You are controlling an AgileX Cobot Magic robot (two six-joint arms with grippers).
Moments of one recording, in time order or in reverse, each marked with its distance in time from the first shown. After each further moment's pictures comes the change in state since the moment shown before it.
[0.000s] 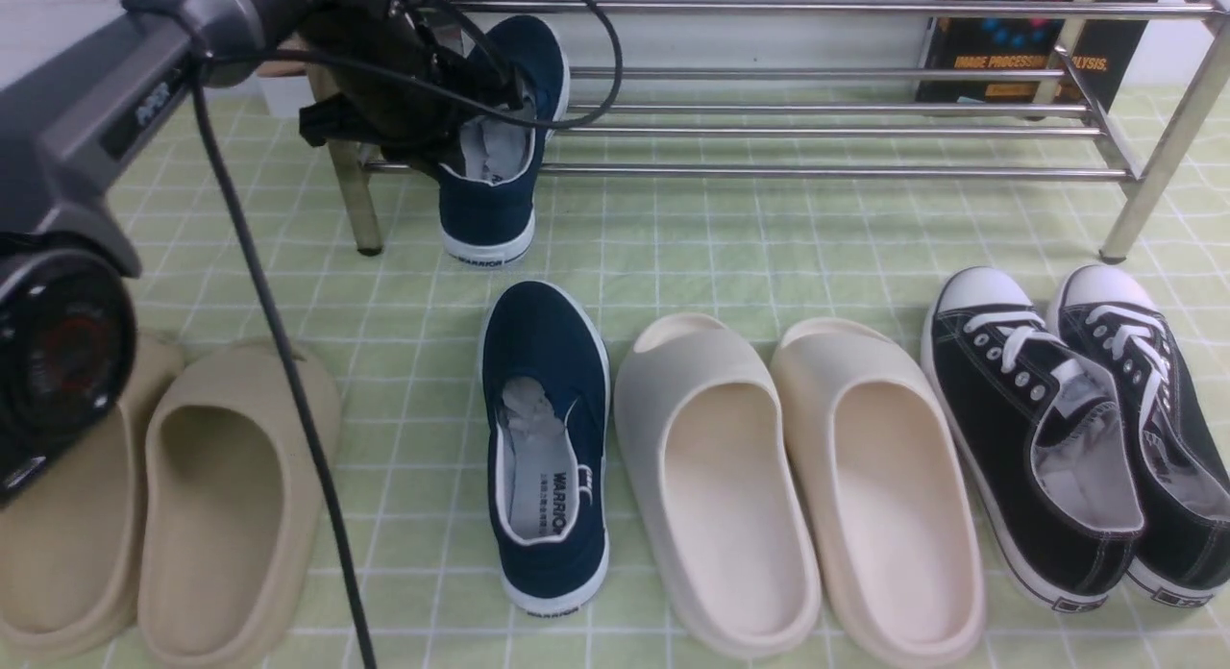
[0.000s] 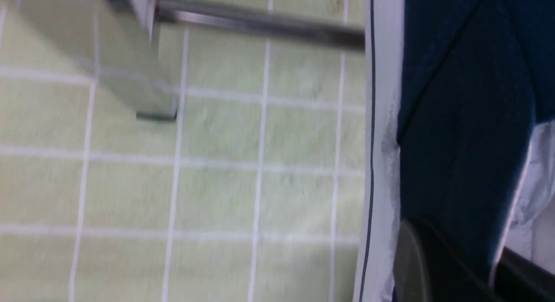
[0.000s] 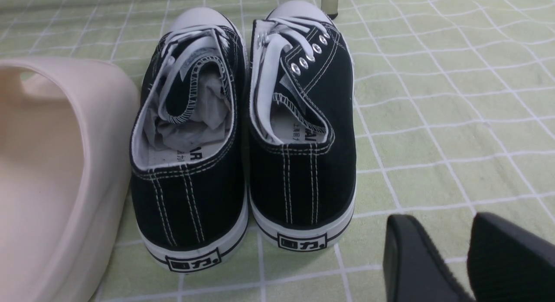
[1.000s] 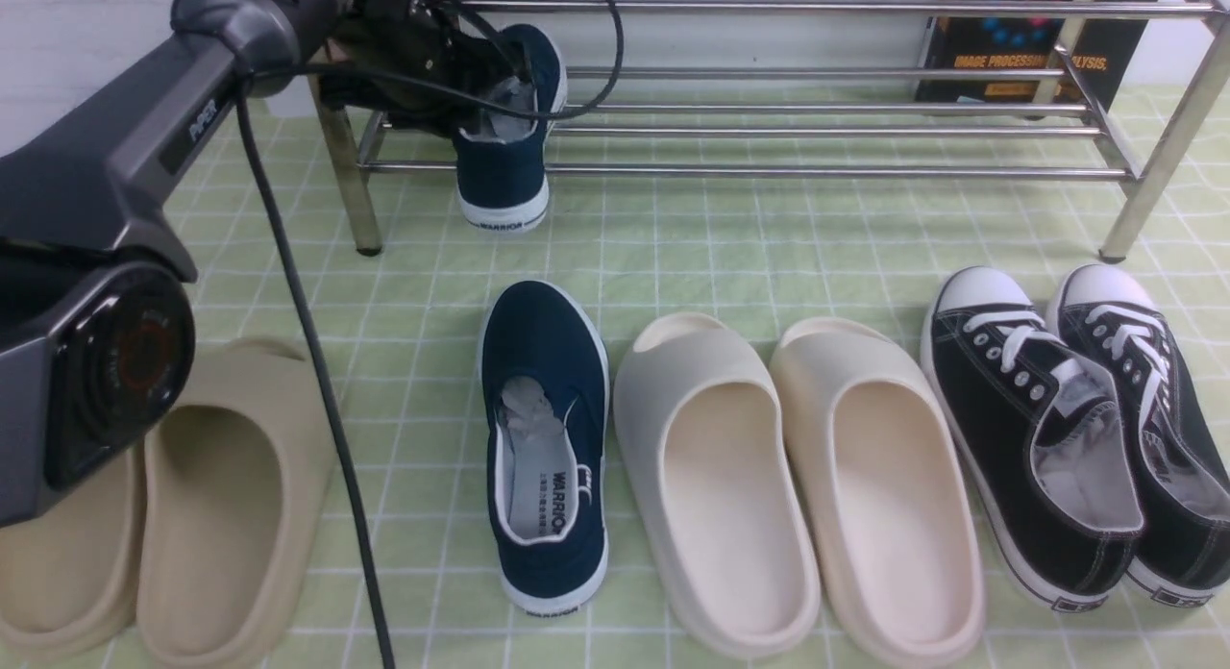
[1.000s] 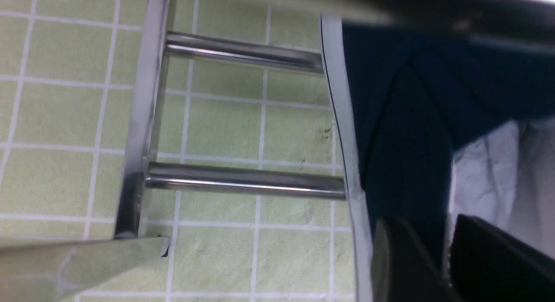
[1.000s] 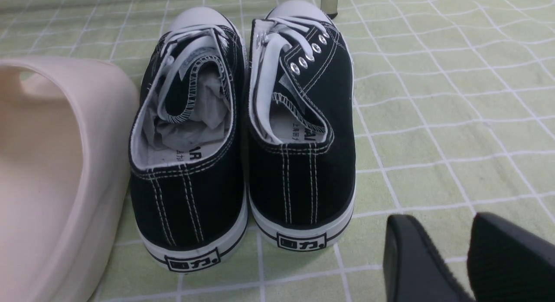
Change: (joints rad) right arm 0.000 0.000 -0.001 0.000 0.000 0.000; left arm 0.000 0.077 -0.123 0.053 -0.109 0.000
